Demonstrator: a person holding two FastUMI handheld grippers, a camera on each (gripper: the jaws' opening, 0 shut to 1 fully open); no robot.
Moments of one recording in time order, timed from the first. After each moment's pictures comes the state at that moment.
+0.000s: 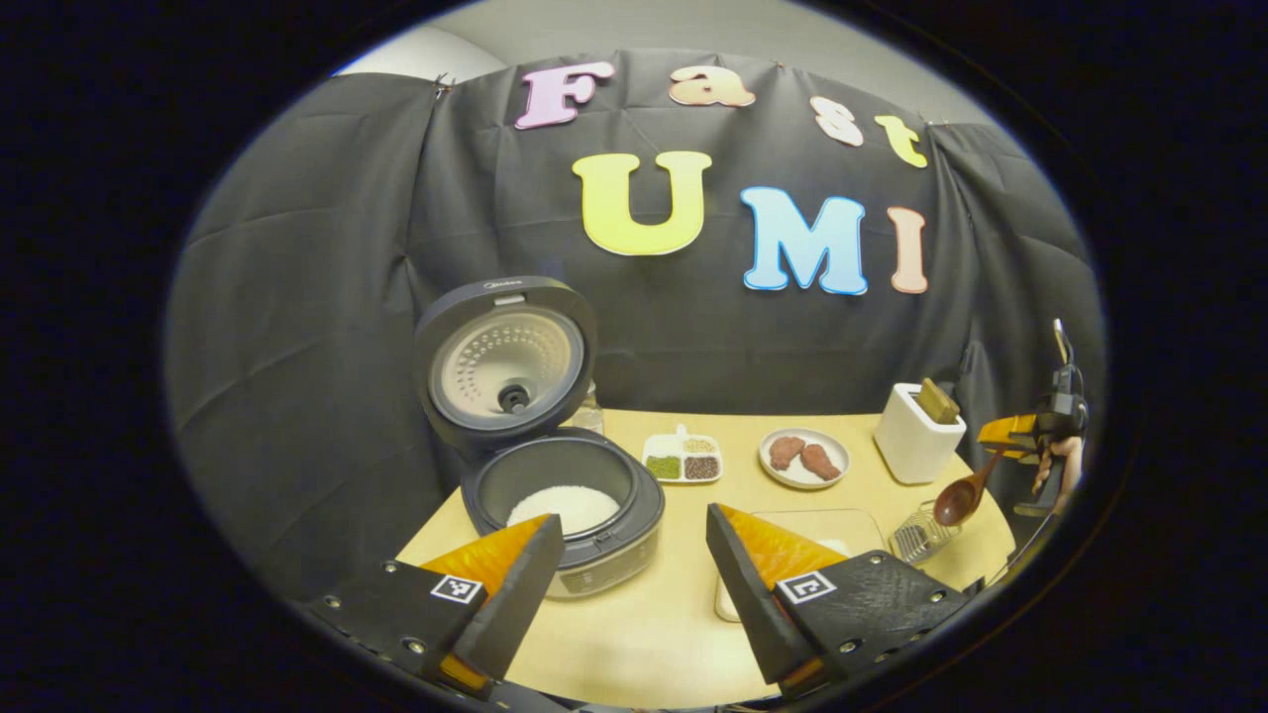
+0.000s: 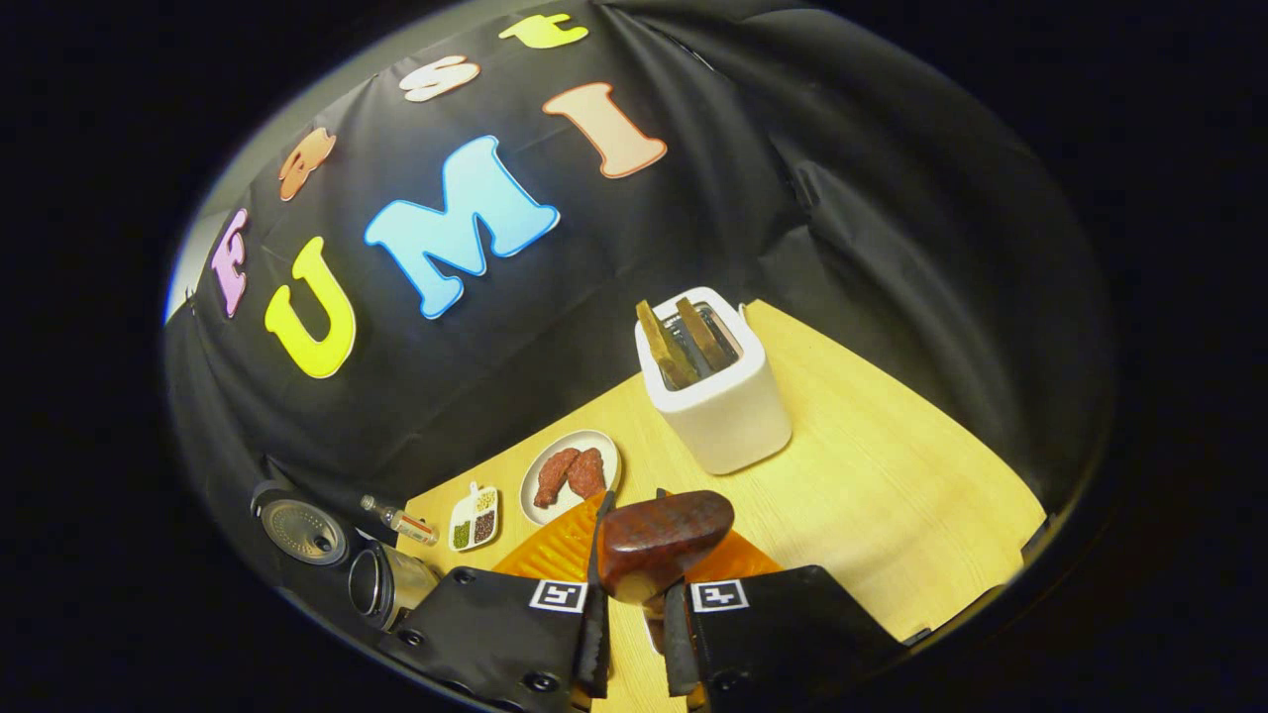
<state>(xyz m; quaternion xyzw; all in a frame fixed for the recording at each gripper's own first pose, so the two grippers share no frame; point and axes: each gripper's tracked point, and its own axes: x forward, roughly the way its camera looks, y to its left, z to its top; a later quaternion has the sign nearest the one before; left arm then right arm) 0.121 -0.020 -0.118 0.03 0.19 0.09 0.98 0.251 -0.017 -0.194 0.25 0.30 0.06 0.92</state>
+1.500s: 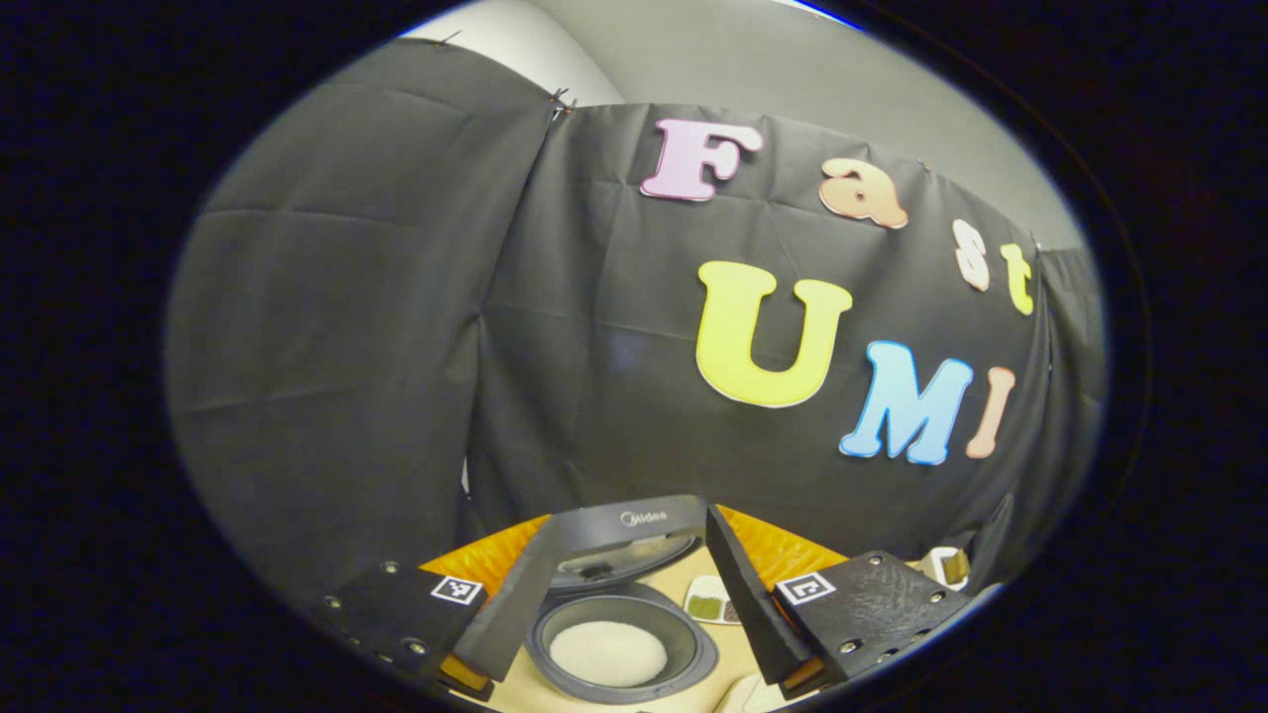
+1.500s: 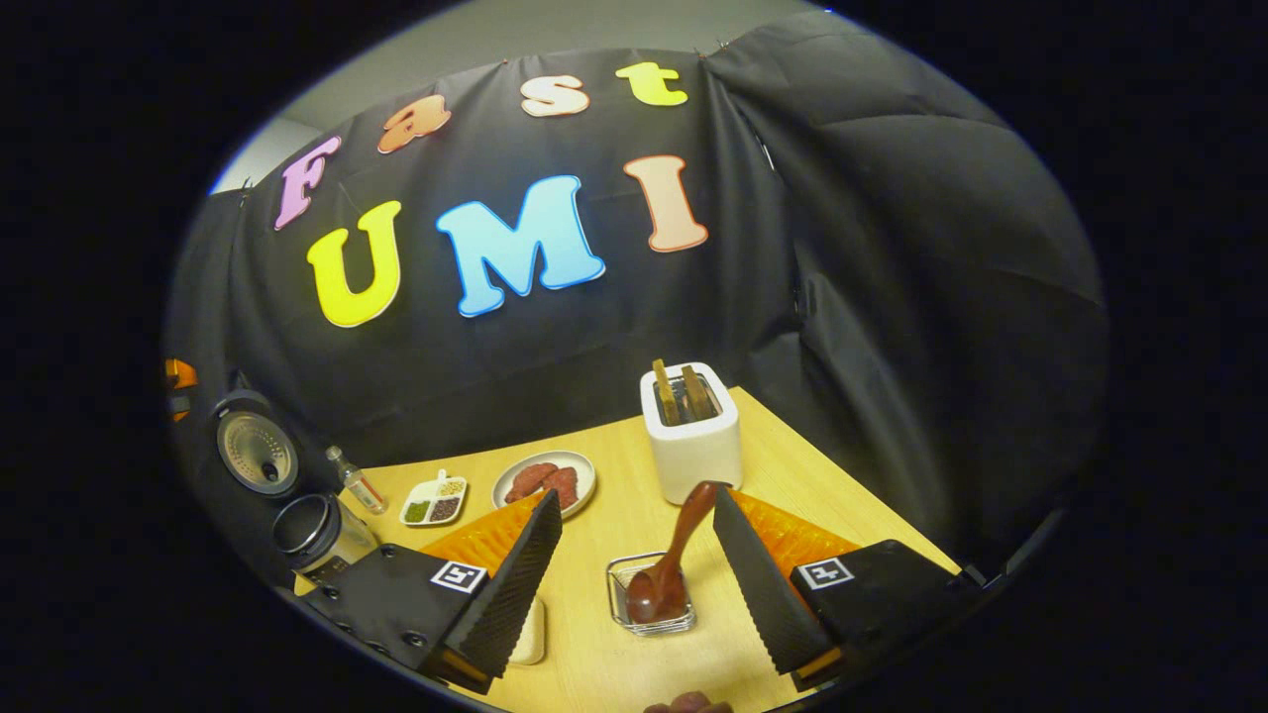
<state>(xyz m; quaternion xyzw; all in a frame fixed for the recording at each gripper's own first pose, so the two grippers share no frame) 0.271 0.146 0.070 -0.10 0.07 0.15 0.98 0.159 -0.001 -0.121 0.09 0.16 0.05 0.98</state>
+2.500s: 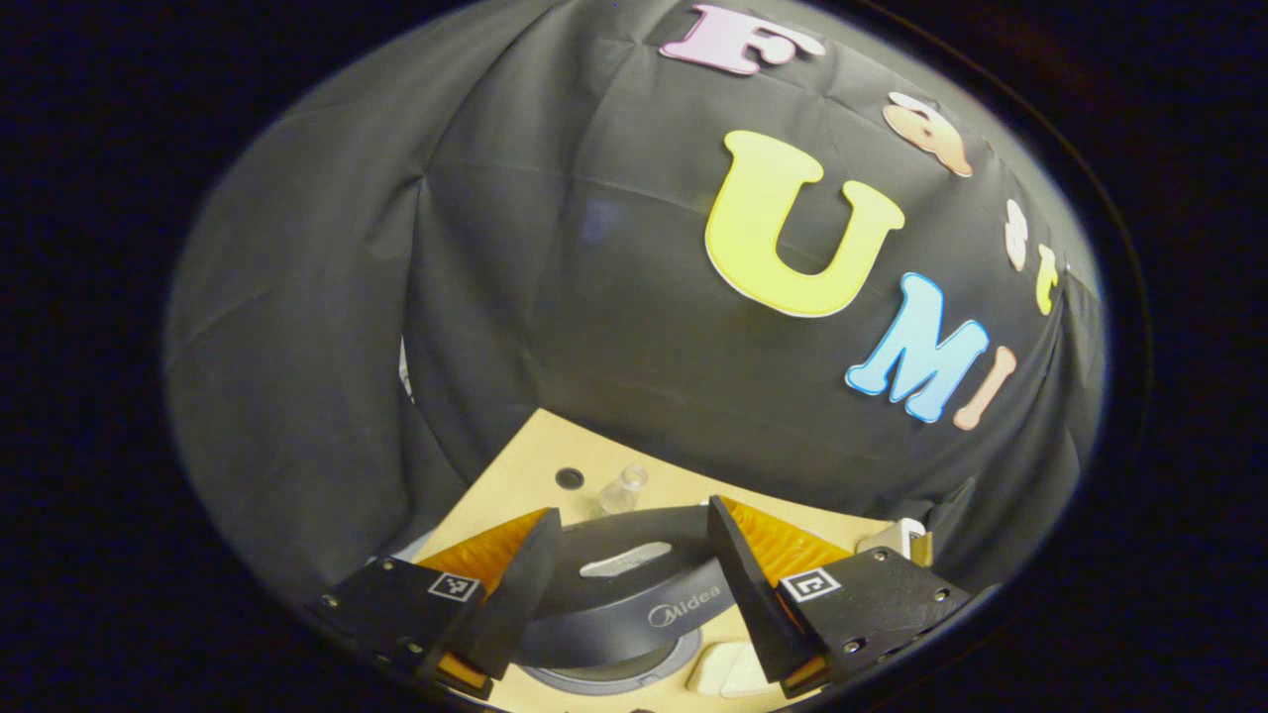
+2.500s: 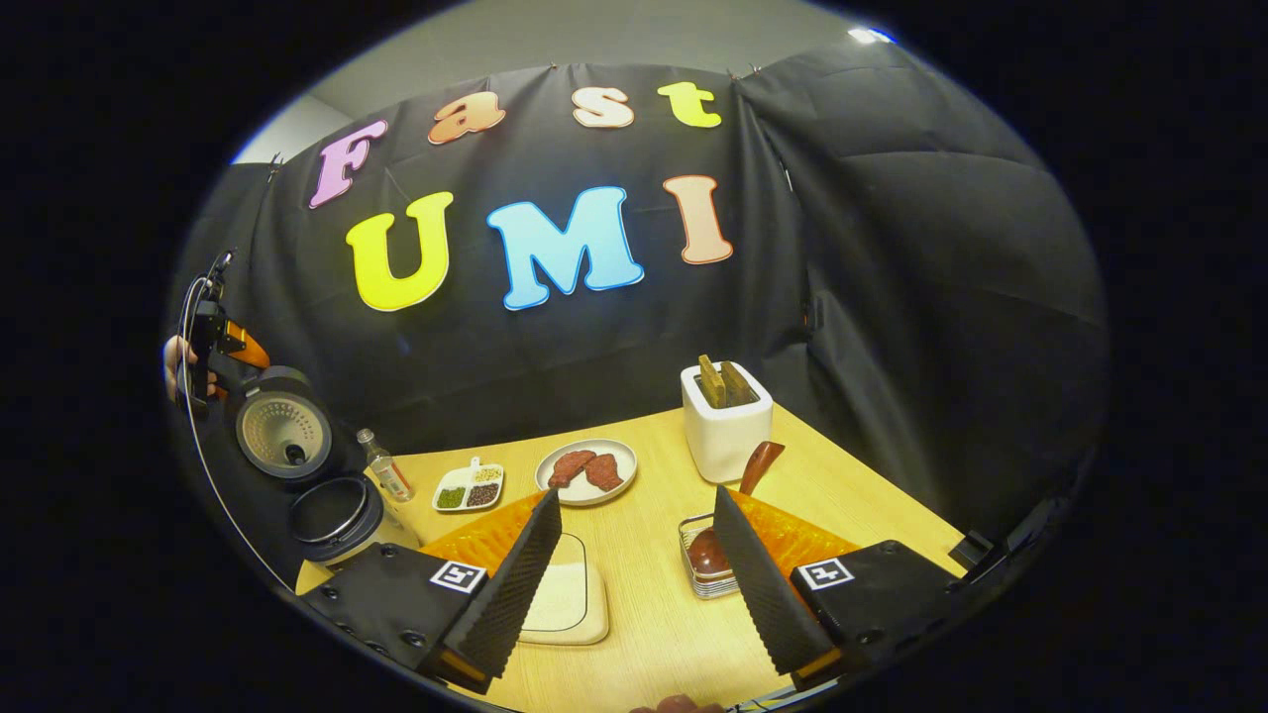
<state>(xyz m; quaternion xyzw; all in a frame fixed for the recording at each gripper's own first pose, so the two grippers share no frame) 0.358 0.166 -0.028 -0.18 0.28 0.08 0.94 0.096 0.072 -0.126 0.07 0.16 0.03 0.99</state>
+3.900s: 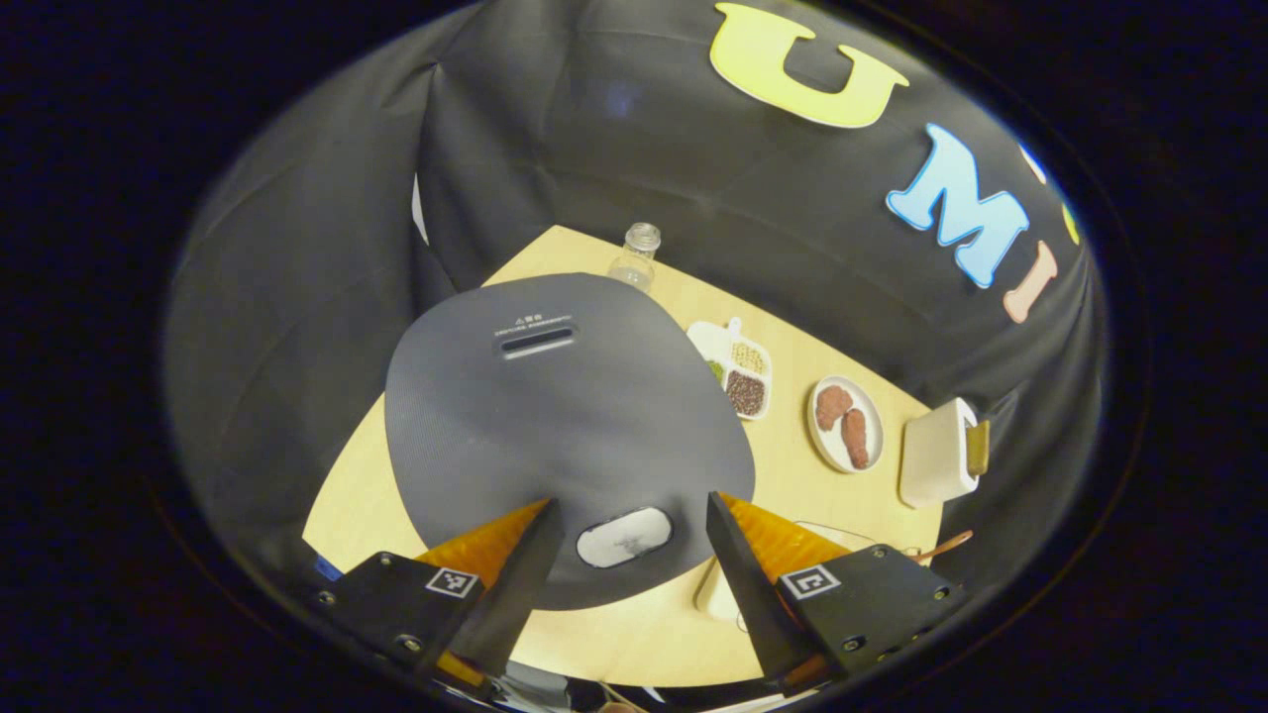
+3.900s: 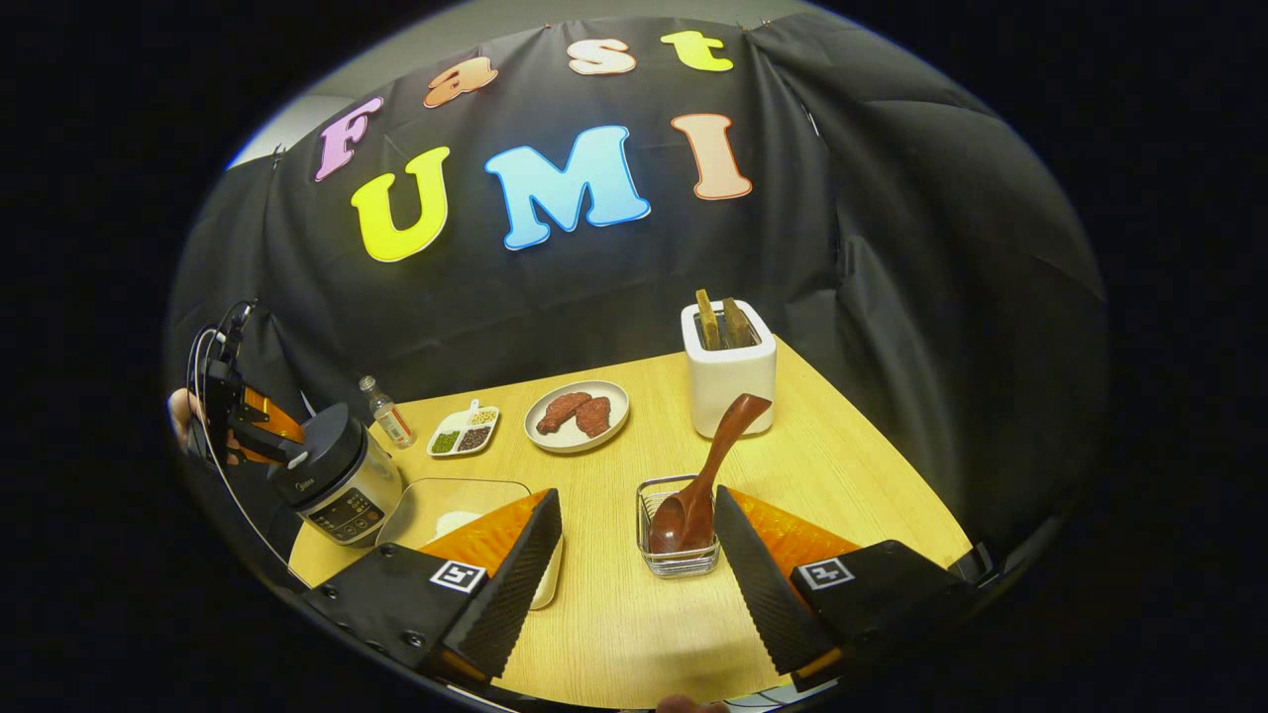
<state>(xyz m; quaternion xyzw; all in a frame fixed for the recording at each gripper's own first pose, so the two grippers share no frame) 0.253 0.061 -0.211 -0.14 0.45 0.12 0.87 0.110 0.008 -0.187 0.06 0.25 0.09 0.96</state>
